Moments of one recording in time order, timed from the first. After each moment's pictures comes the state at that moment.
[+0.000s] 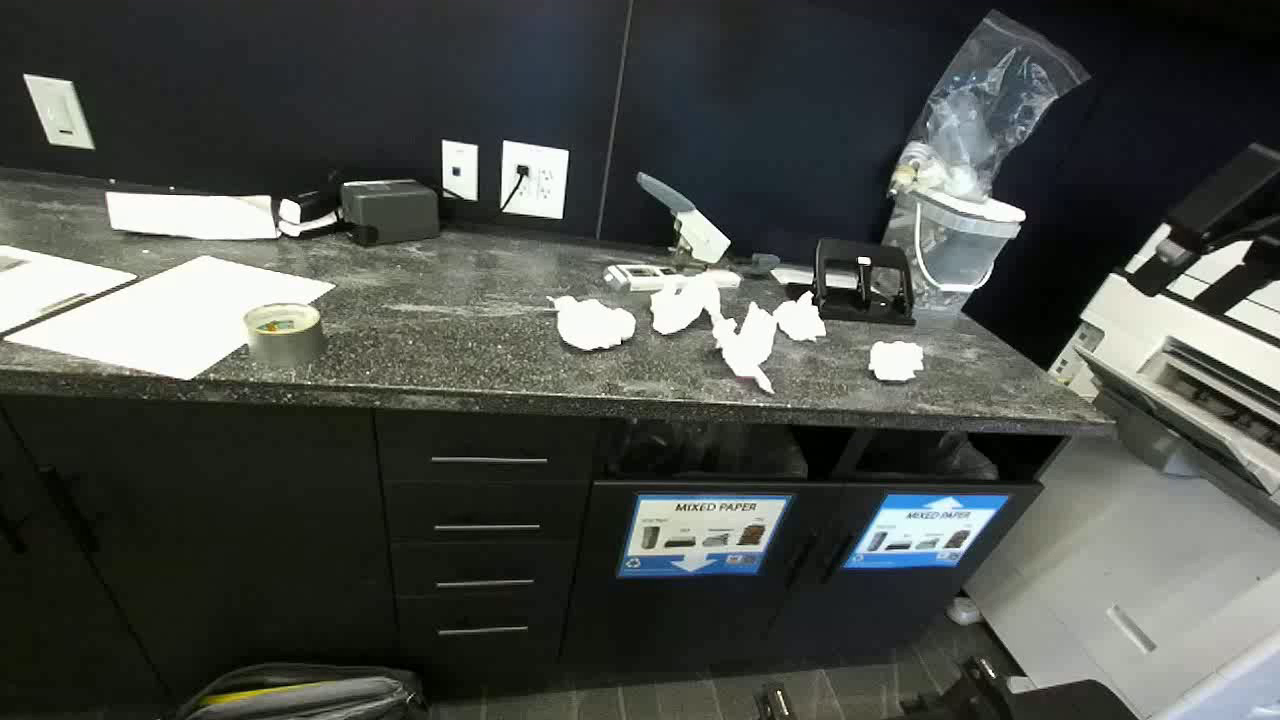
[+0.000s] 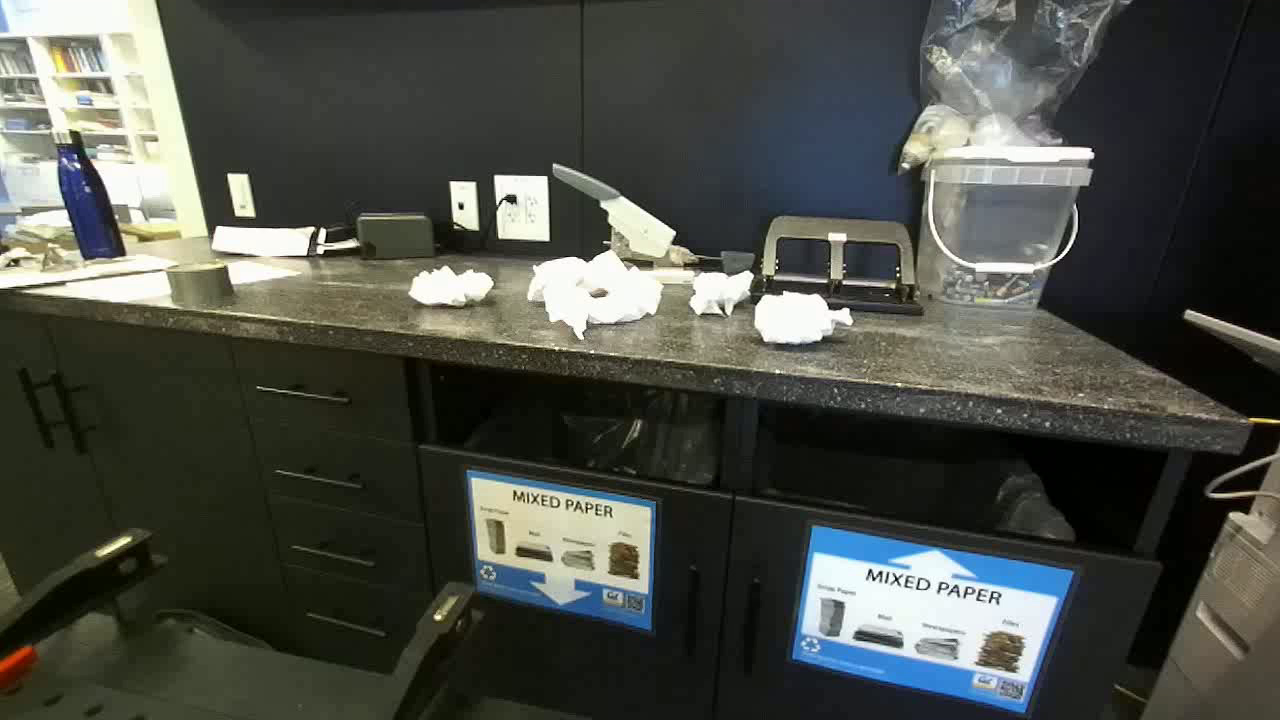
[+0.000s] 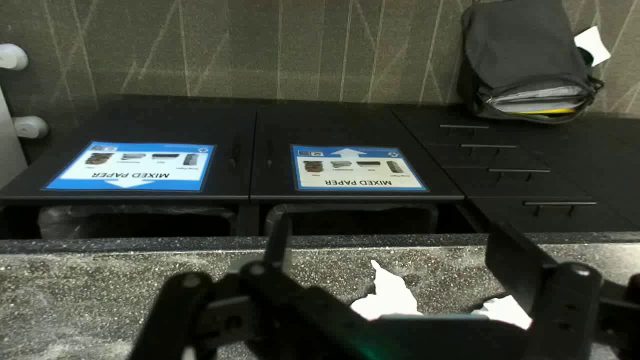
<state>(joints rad) -0.11 -0.84 -0.34 -2.60 -0.10 1.95 -0.38</state>
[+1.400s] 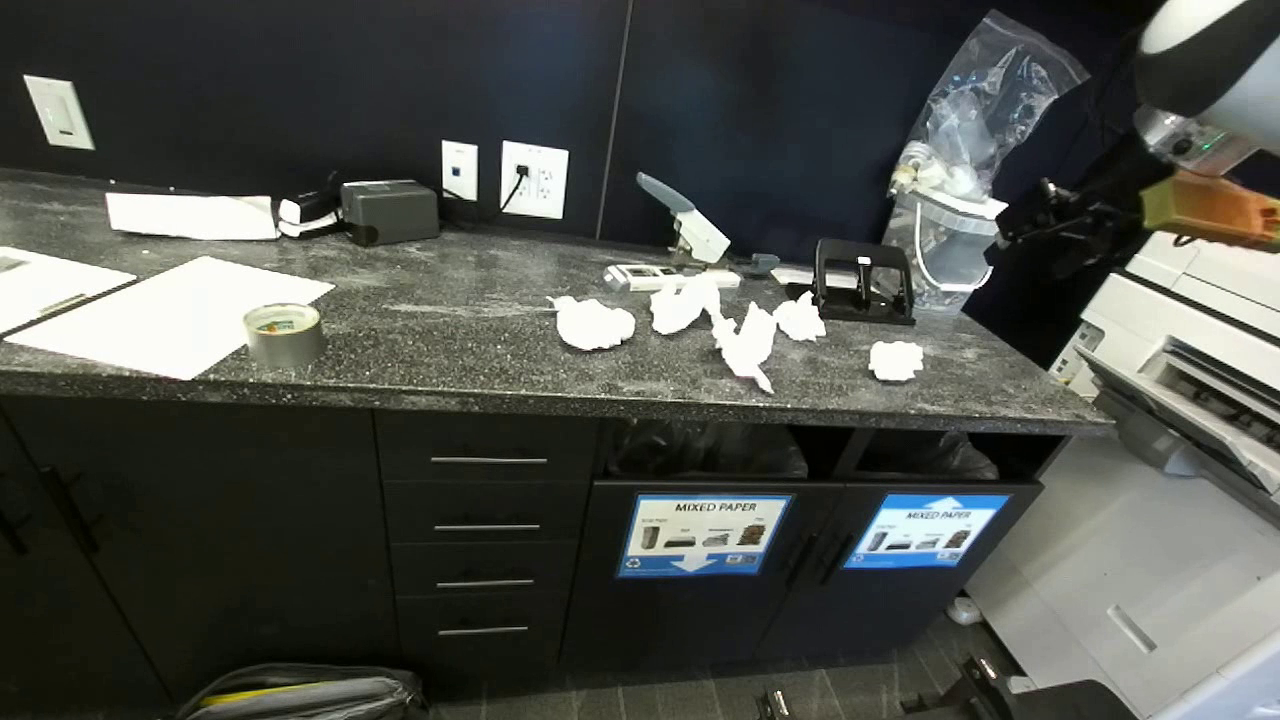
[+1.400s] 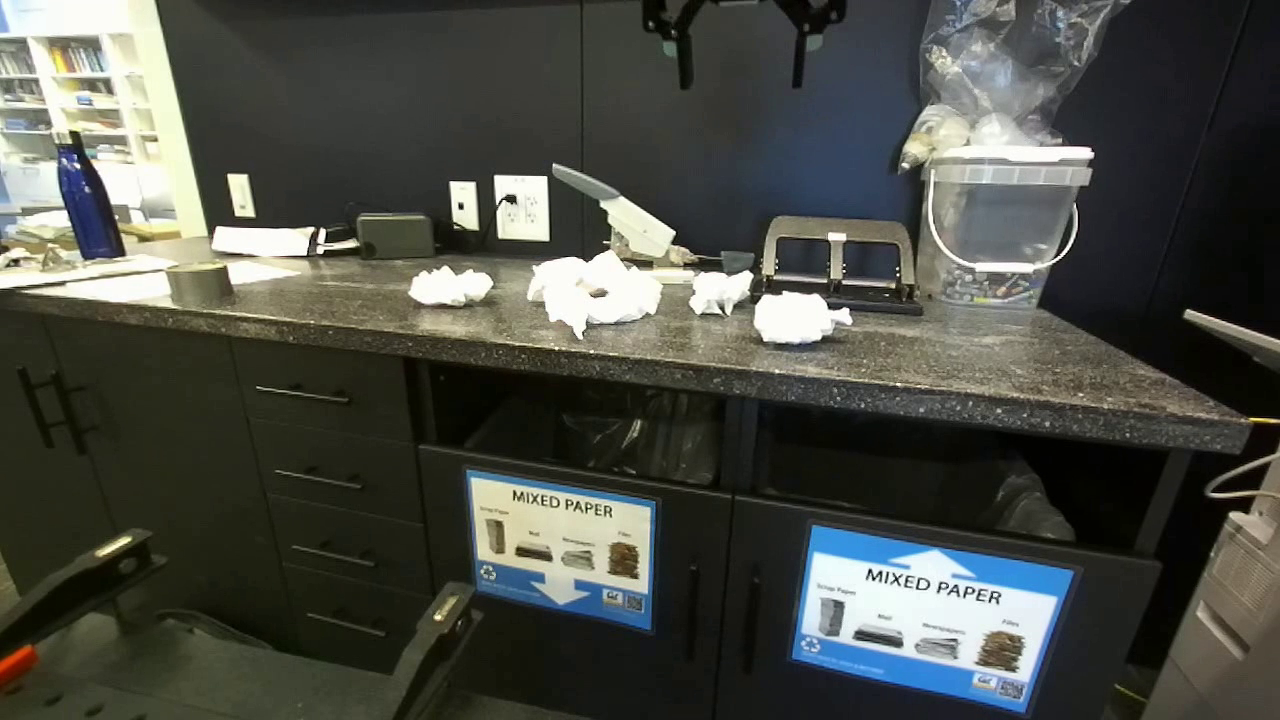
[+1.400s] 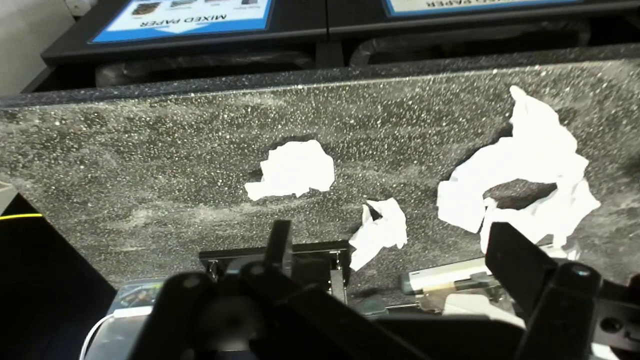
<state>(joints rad) -0.05 -0.30 -0.37 -2.46 0.06 2.65 -0.36</state>
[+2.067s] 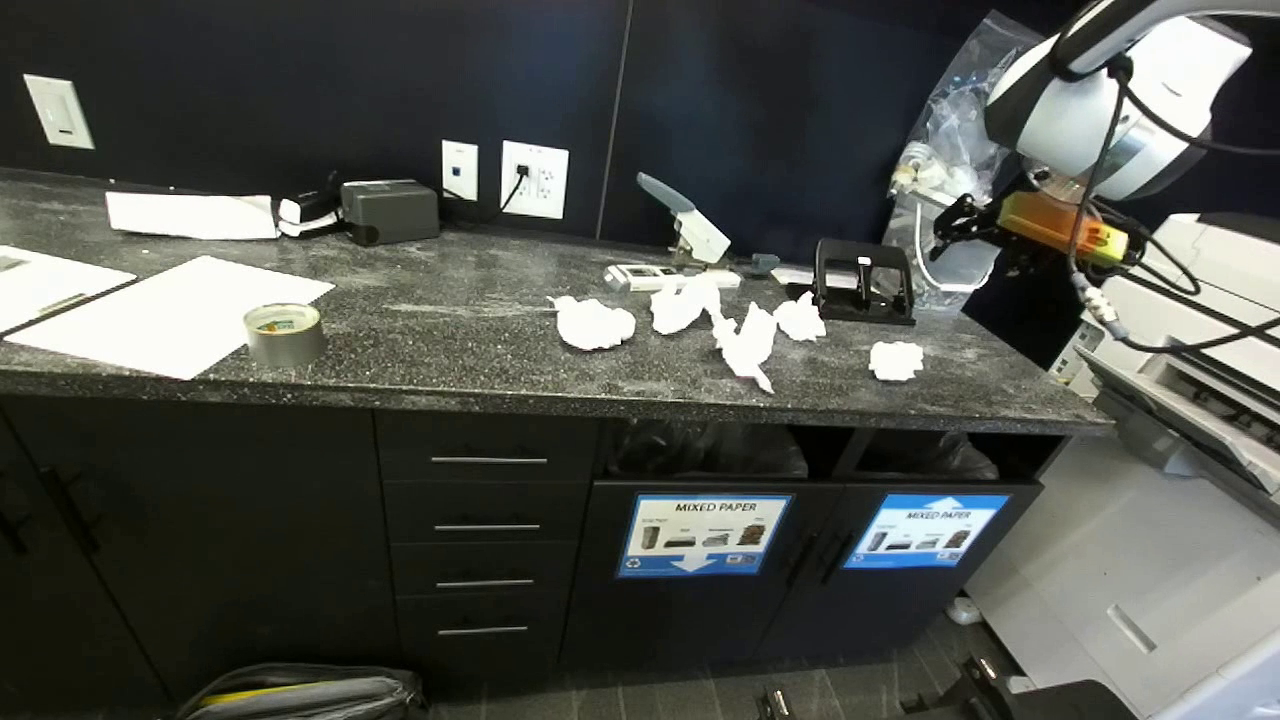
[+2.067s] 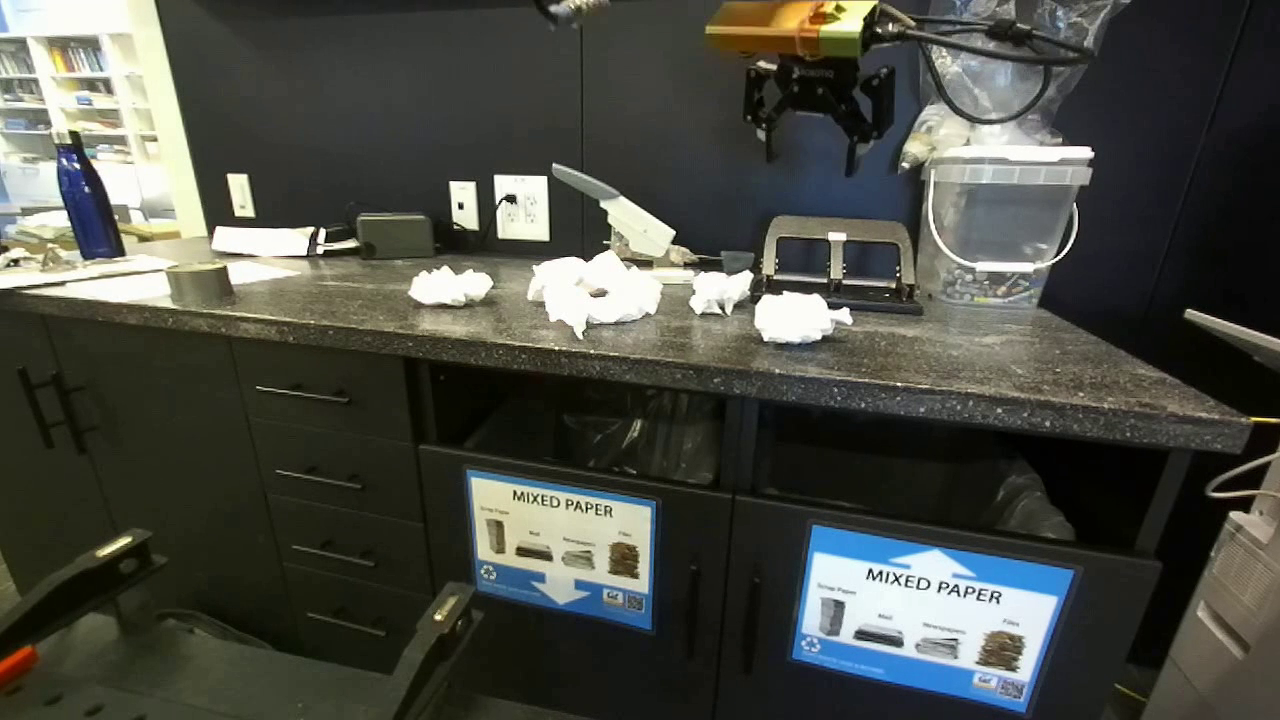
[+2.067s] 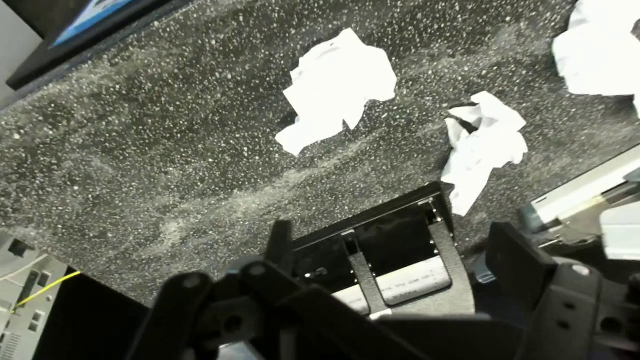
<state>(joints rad) -0.11 0.29 -0.33 -1.93 0.39 2.67 -0.24</state>
